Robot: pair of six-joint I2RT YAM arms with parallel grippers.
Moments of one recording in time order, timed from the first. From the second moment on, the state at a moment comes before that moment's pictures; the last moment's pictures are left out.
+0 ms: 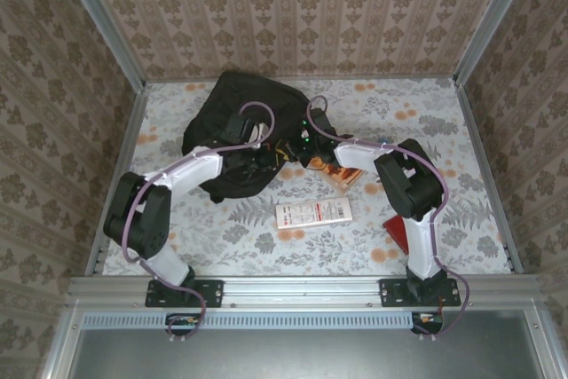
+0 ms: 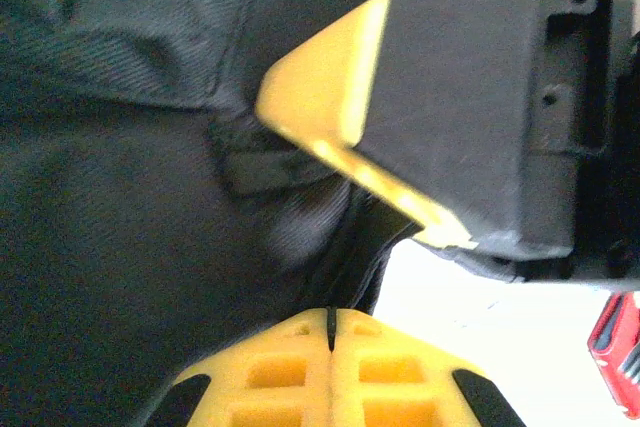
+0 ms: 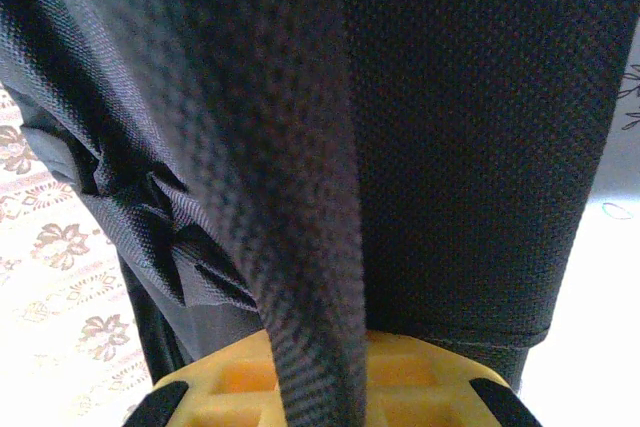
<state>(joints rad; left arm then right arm) -0.52 1.62 1.04 -0.35 0.36 -0.56 0.53 2.06 1.31 0.07 -0.44 1.33</state>
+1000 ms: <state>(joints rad) -0.52 1.66 1.06 -0.27 0.38 -0.59 0.52 2.05 1.30 0.10 -0.48 1.34</state>
